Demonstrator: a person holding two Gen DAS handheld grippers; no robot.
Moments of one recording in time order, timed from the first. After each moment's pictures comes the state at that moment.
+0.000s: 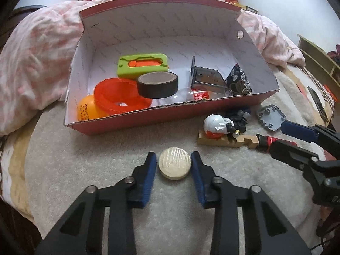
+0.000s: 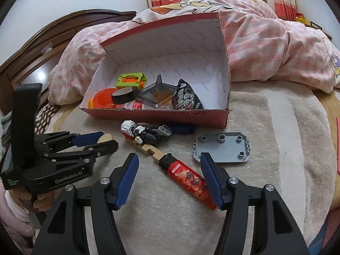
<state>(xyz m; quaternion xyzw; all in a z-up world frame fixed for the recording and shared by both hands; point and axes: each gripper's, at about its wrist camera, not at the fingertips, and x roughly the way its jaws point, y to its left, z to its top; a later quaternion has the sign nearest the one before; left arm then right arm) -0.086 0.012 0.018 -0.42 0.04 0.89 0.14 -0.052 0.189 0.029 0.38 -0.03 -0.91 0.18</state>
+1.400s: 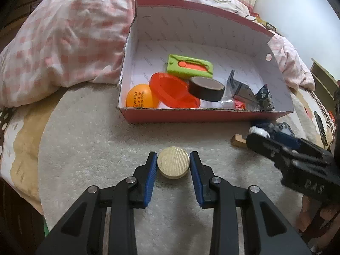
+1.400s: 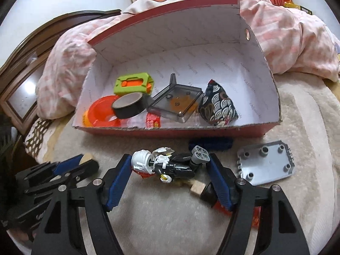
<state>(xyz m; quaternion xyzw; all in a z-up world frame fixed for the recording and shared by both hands) -0.085 -0.043 0.025 -0.43 -0.03 0.90 0.10 -0.091 0.137 0.022 0.41 -0.07 -0.90 0.14</state>
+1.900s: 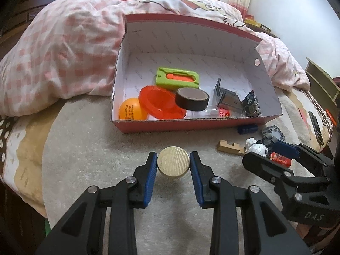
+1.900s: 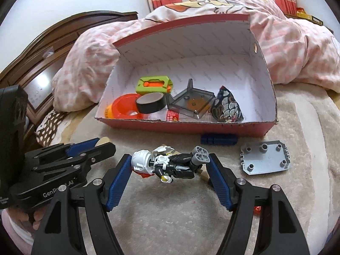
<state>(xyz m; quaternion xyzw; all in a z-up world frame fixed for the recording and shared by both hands) -0.076 -0.033 0.044 -0.41 -0.01 0.91 0.11 -0.063 0.138 0.038 0.38 -0.05 -0.90 0.19</state>
